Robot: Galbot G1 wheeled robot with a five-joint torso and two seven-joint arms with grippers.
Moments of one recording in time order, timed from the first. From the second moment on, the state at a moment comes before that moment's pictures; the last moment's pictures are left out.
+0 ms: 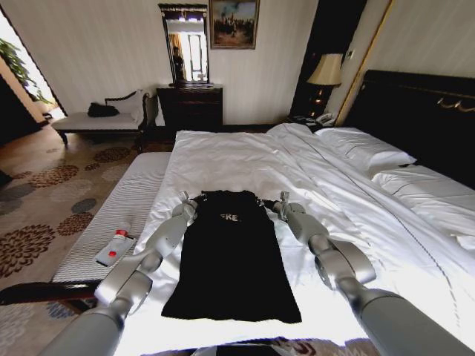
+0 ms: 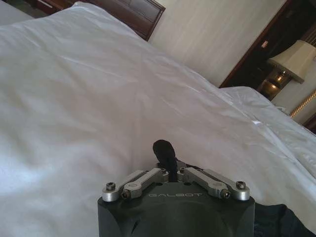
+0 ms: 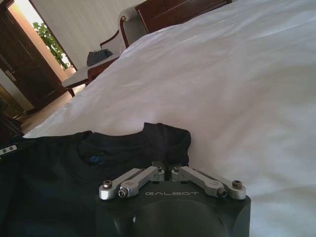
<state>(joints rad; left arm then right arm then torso) 0.27 -1.35 0.07 -0.68 -1.11 0.14 0.02 -0.13 1.36 0.15 0.27 0.57 -0.18 -0.63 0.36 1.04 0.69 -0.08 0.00</state>
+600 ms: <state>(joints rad) 0.17 -1.26 0.17 -0.72 -1.20 0.13 0.04 -0.06 1.35 0.15 0.28 0.66 -0.14 -0.53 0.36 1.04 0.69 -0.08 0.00</state>
